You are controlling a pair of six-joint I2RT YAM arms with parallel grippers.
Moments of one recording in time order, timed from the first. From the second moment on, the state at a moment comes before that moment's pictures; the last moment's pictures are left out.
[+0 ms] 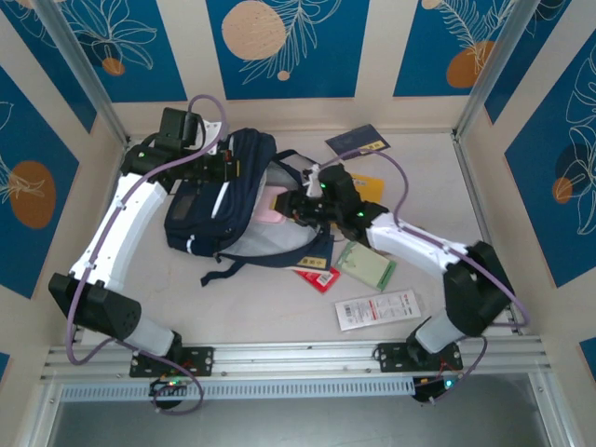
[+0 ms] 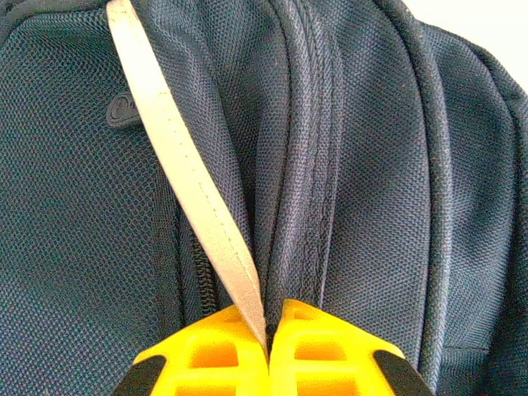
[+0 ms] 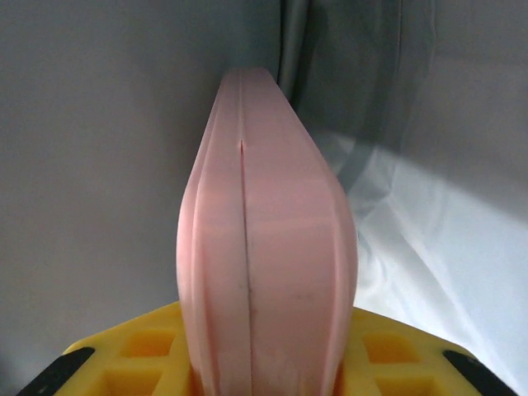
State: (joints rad) left arm -0.30 1.50 1.69 -0.98 0.32 -0.23; right arm 0.69 1.58 1.11 -0.01 -0.43 1.02
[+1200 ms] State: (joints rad) left arm -0.08 1.42 1.53 -0.85 0.28 -0.40; right arm 0.85 1.73 1.62 -0.48 -0.09 0.71
